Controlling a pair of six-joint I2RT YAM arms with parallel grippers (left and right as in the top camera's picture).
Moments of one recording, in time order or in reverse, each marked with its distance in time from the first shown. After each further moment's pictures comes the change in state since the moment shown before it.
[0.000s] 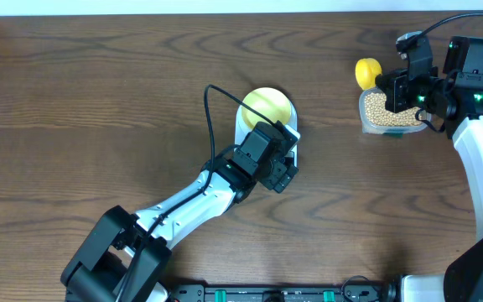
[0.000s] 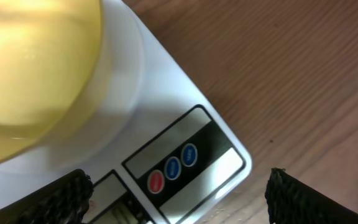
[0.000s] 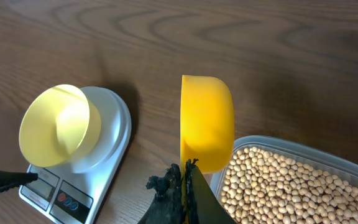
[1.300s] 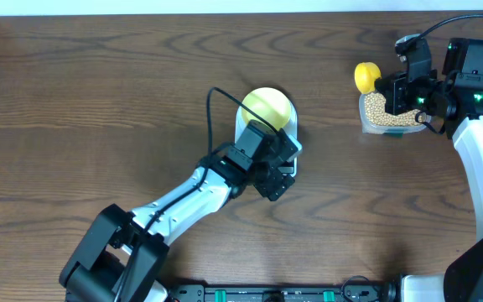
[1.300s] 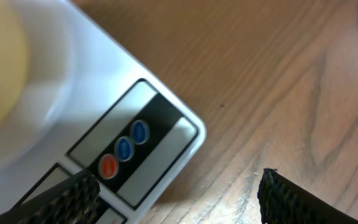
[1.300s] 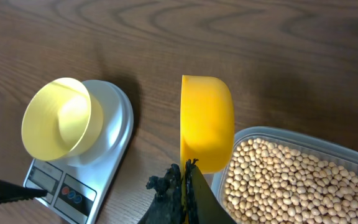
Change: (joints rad) left arm 0.055 0.000 0.000 -0.079 0.243 0.136; right arm 0.000 0.000 0.000 -0.030 0.000 0.000
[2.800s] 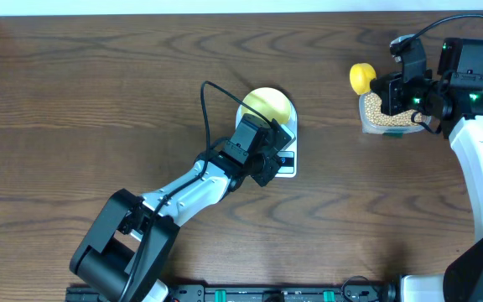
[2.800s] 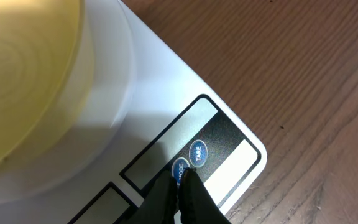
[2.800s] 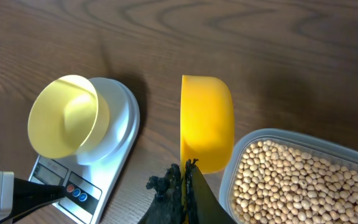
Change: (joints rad) left arm 0.040 0.076 0.000 0.117 -0.064 0.007; right arm 0.023 0.000 0.000 -0.002 0.000 0.000
